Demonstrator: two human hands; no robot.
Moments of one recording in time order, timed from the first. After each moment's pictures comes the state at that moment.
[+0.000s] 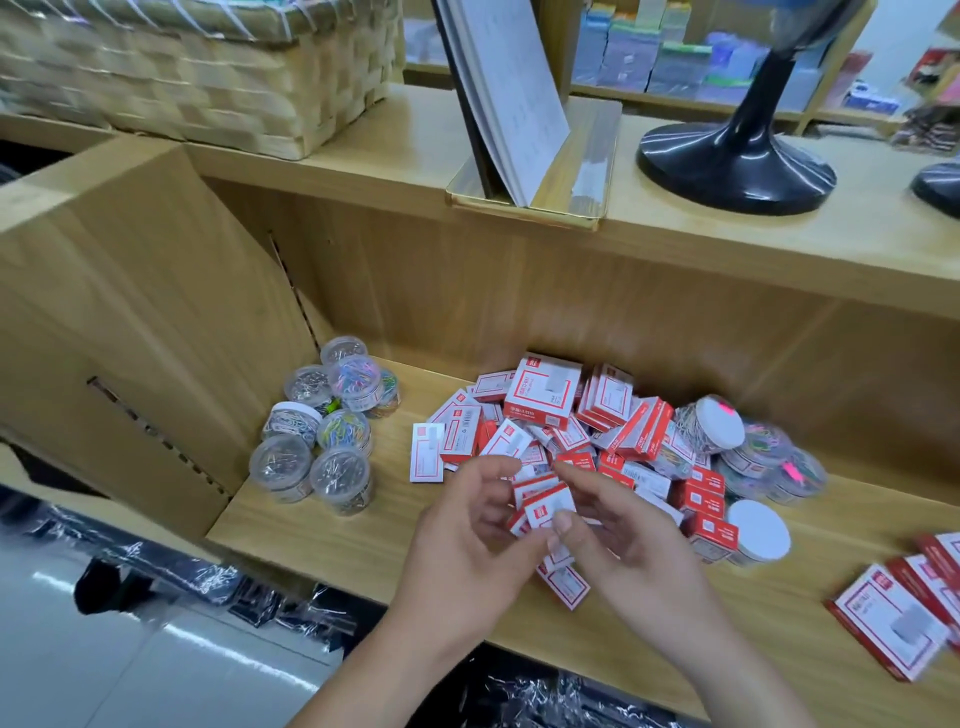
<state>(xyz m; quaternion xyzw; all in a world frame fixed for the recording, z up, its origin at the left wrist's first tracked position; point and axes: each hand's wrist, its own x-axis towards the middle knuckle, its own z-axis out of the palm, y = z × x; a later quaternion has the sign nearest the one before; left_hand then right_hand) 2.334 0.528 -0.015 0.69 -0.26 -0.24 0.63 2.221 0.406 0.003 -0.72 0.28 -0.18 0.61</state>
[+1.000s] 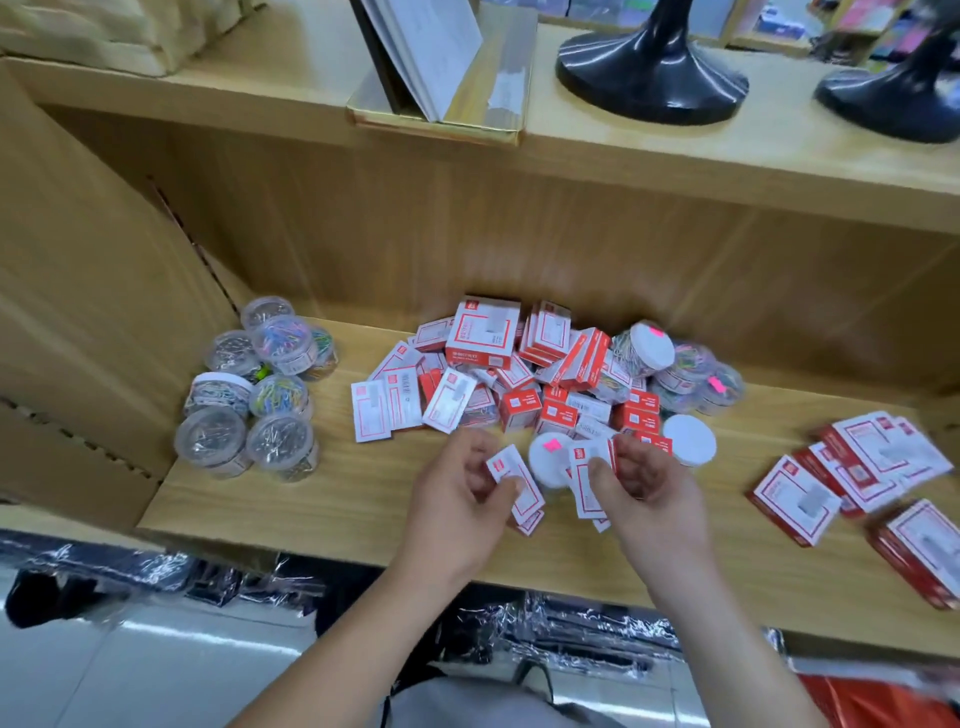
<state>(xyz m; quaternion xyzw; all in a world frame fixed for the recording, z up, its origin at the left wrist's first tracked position) 2.321 0.504 -0.065 0.73 -0.29 -0.25 0.57 2.181 0.393 -0.031 -0.61 0.48 -0.33 0.53</state>
